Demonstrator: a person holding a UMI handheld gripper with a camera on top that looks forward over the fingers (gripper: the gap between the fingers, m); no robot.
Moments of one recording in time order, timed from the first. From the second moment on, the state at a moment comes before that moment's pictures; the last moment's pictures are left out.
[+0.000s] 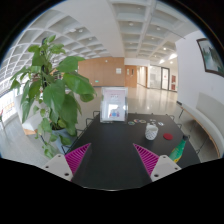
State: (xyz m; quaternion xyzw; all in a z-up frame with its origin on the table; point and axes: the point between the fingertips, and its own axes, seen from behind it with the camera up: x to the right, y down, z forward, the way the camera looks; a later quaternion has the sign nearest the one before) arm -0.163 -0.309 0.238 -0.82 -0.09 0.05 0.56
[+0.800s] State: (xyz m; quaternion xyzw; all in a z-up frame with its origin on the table) arm 0.131 -0.212 0.075 -0.83 0.04 -0.09 0.55
